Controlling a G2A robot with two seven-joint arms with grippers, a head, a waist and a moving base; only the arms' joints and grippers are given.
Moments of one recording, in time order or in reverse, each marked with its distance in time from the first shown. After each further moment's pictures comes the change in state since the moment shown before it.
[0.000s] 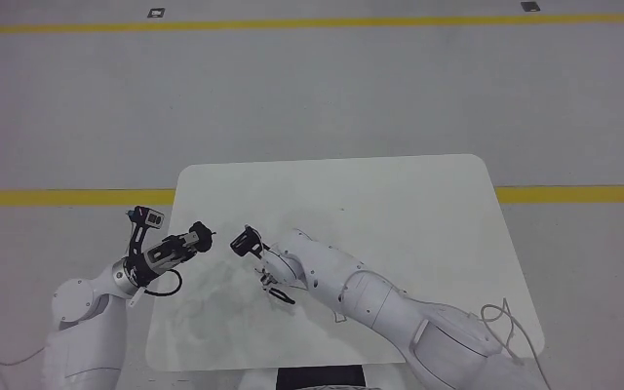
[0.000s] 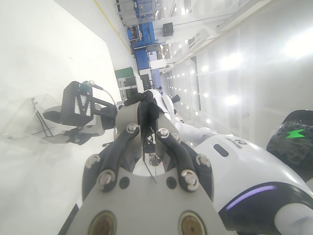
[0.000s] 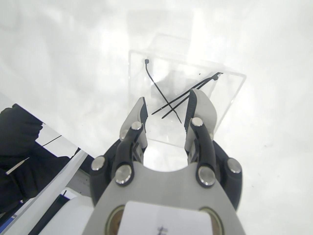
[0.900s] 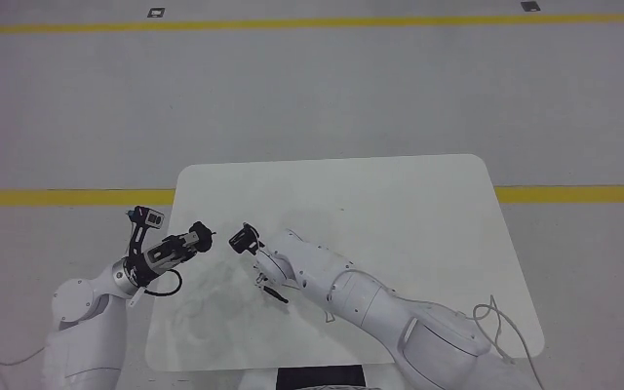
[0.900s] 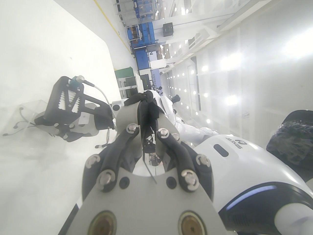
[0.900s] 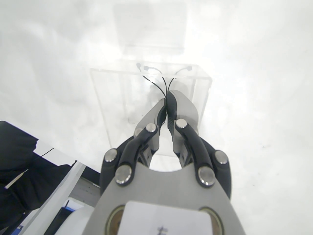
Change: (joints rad) left arm 0.000 0.000 0.000 0.000 0.000 0.000 0.000; right arm 0.011 -0.065 0.005 0.093 -0.045 0.050 -0.025
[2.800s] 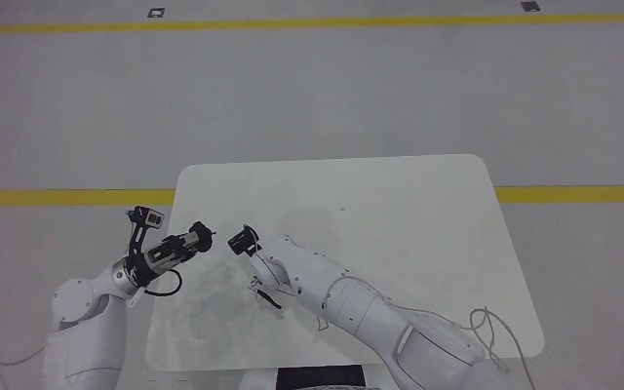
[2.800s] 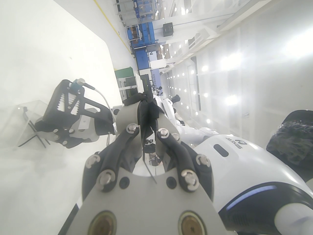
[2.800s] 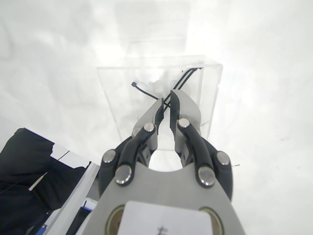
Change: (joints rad) left arm 0.000 0.000 0.000 0.000 0.000 0.000 0.000; right arm -0.051 -0.038 0.060 0.002 -0.072 0.074 0.034
